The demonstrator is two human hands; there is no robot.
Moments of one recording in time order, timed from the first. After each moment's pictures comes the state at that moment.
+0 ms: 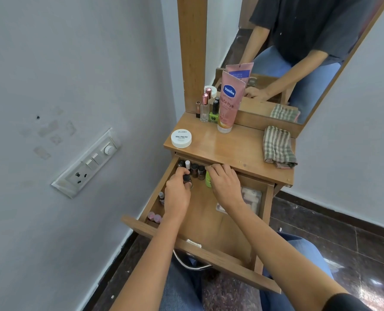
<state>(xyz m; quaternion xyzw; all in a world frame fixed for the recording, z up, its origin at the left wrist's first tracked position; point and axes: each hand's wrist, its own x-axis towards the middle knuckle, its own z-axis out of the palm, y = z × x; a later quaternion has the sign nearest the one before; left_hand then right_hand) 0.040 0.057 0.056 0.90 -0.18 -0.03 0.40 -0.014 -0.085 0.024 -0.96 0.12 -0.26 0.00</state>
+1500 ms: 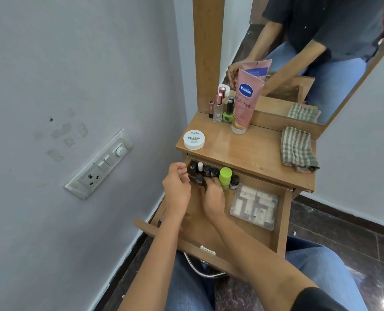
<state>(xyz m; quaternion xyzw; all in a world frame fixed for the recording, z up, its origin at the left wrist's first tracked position) 0.069 0.068 0.069 0.83 -0.07 -0.07 0.54 0.031 -0.017 -0.010 -0.87 0.33 -0.13 0.35</state>
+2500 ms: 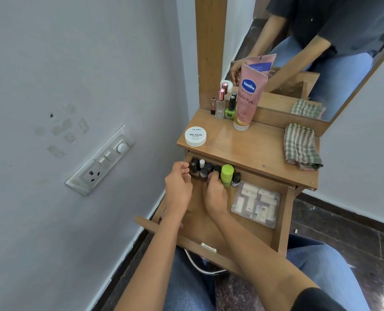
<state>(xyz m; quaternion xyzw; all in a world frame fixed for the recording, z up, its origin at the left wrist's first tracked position) 0.070 0.071 0.065 0.87 -0.11 -0.05 0.48 0.032 -0.022 -0.018 -0.88 0.34 -0.11 0.32</state>
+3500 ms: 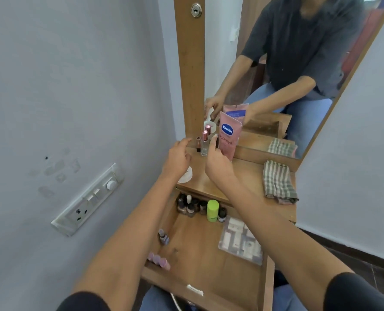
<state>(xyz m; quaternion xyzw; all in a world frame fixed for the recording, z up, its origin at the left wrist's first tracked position) 0.177 -0.018 0.143 0.86 -0.33 0.00 0.38 0.087 -0.120 0.141 -0.95 0.25 -0.16 0.09</state>
